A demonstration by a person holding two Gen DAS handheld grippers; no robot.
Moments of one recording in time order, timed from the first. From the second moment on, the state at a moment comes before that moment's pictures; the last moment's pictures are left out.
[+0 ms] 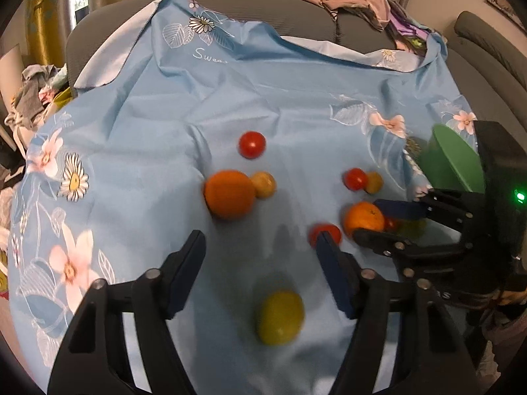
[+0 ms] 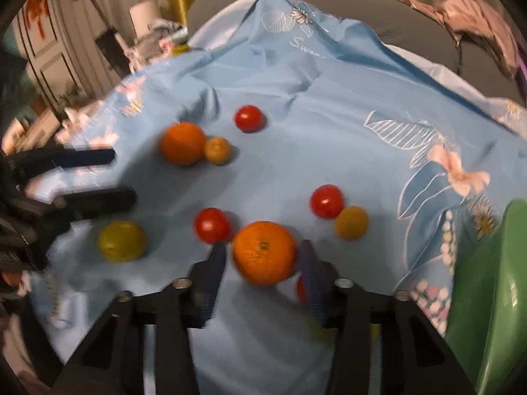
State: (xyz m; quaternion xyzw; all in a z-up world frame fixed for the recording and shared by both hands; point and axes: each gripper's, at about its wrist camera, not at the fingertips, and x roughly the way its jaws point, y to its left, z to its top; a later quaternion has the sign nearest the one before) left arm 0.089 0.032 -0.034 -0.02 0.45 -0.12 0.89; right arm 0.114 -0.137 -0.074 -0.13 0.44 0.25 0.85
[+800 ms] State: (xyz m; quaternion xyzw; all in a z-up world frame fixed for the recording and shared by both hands) left arm 0.159 0.017 -0.057 0.18 0.47 -0.15 0.85; right arm 0.152 -0.139 -0.069 -0.09 0.44 0.25 0.86
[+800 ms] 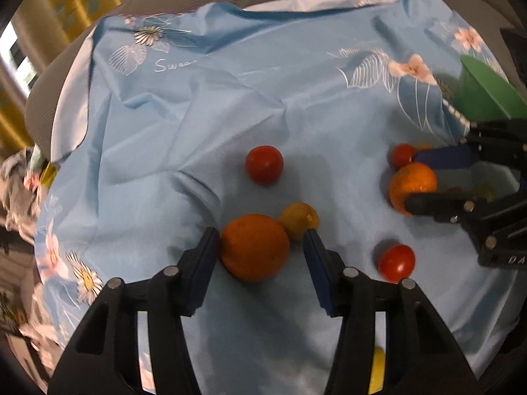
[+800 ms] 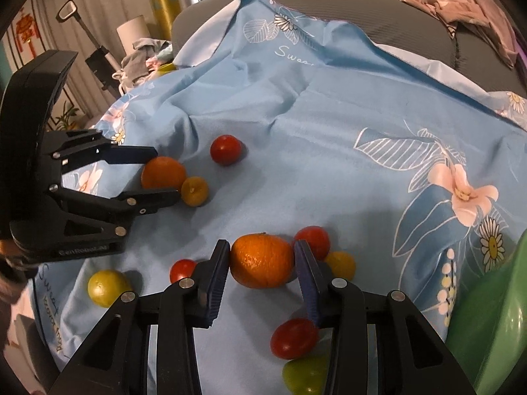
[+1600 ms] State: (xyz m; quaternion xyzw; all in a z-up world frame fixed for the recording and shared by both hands) left arm 0.147 0.014 -0.061 0.17 0.47 -0.12 0.86; right arm 0.151 -0.145 -0.065 -0.06 0.43 0.24 0.87
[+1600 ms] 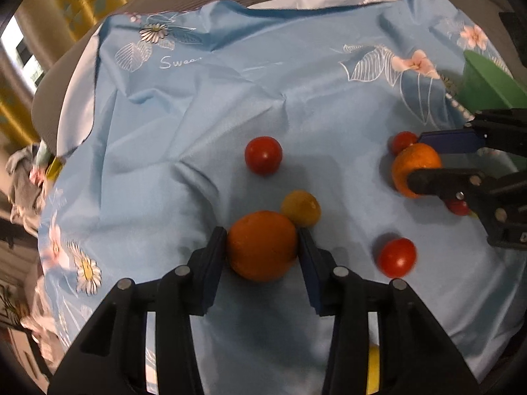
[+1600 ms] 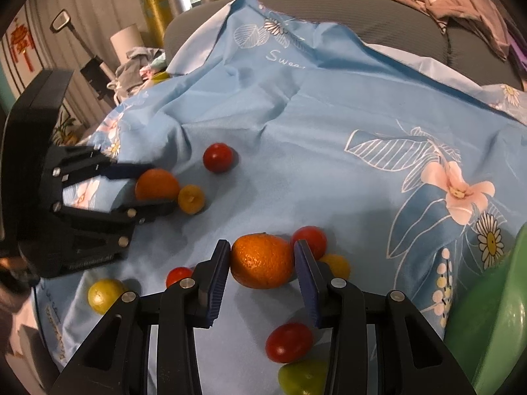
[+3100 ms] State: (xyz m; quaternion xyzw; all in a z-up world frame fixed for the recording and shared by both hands) left arm 0.067 -0.187 0.040 0.10 0.37 -0.31 0.87; right arm 0.041 -0.331 0.006 0.04 0.35 0.08 0.93
